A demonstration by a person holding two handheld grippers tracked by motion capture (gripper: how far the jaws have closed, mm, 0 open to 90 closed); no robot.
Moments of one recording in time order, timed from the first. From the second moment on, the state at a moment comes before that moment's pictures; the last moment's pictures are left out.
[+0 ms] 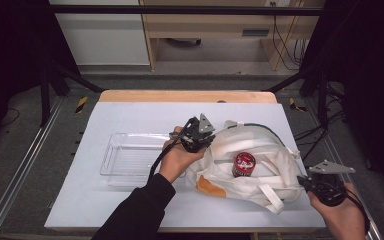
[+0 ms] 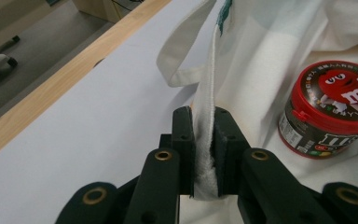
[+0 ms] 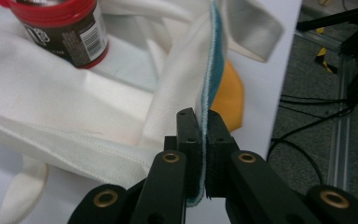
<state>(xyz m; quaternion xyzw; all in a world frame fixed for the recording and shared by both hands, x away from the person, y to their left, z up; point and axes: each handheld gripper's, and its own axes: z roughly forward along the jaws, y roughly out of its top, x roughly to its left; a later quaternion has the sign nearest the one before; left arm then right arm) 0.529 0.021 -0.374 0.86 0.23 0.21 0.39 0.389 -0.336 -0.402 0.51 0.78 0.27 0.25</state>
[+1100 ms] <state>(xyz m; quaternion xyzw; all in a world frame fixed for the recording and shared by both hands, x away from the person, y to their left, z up) 0.505 0.025 -0.368 0.85 0.22 0.25 0.40 0.380 -0.339 -0.384 0.47 0.77 0.33 0.28</state>
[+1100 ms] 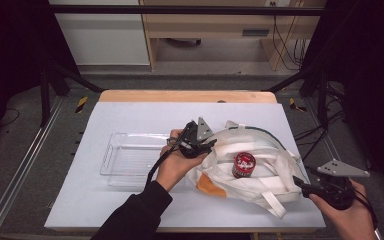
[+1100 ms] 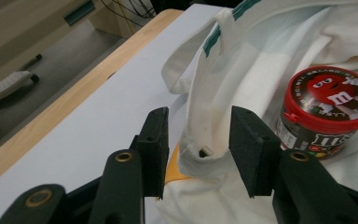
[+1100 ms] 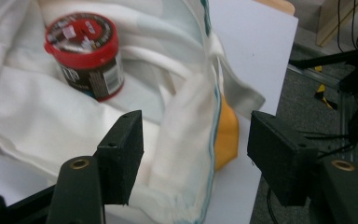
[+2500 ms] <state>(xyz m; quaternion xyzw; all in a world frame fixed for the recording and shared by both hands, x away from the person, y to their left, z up) 0.456 0.017 -0.418 0.87 0.20 0.19 0.40 0.497 -0.299 -0.397 0.39 0.84 0.29 0.24</state>
